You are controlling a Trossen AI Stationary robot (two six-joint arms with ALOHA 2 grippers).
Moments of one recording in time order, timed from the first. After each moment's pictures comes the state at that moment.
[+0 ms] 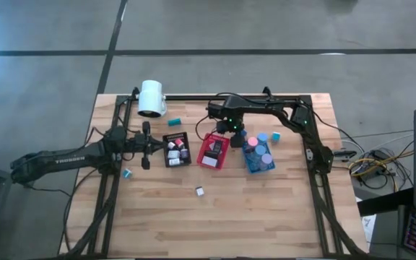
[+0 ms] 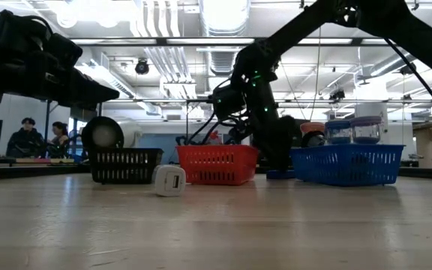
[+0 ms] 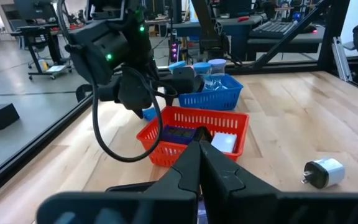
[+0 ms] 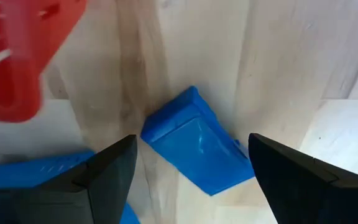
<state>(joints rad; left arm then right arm) 0.40 0.52 0.01 0.37 0.33 0.14 -0.41 2.25 1.75 -1.28 0.03 -0.36</state>
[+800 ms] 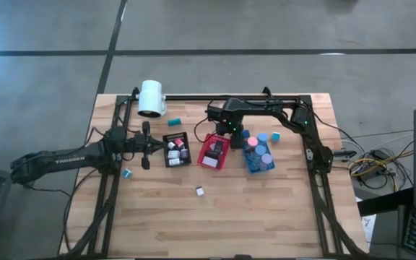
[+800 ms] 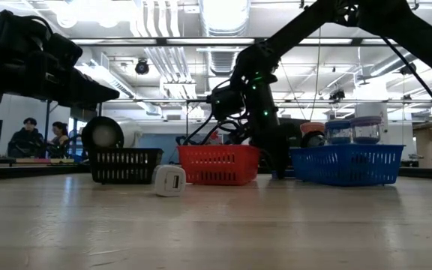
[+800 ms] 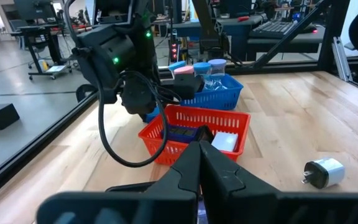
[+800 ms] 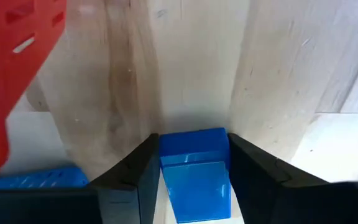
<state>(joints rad) 0.40 0.52 0.01 0.37 0.33 0.14 -0.40 2.26 1.71 -1.20 0.10 -0.38</state>
